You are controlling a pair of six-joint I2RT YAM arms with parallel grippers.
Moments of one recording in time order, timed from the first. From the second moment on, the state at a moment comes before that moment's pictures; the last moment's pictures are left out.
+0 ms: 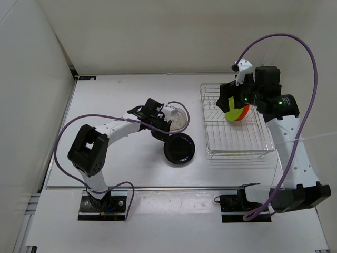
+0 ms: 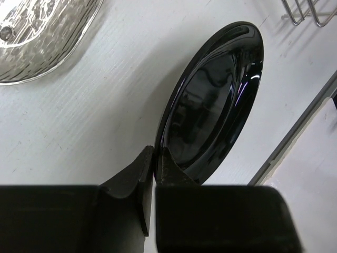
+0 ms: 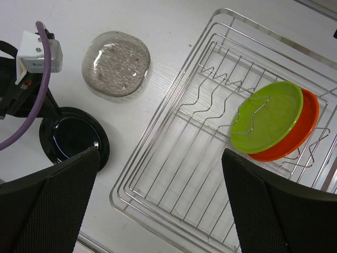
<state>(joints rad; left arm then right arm) -0.60 1.75 1.19 -0.45 0.48 -0.03 0.19 1.26 1.56 -0.90 -0.33 -0.19</state>
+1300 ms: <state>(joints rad) -0.55 1.75 1.23 -0.45 0.40 0.02 0.19 1.27 1.50 -0.83 -0.08 -0.21</state>
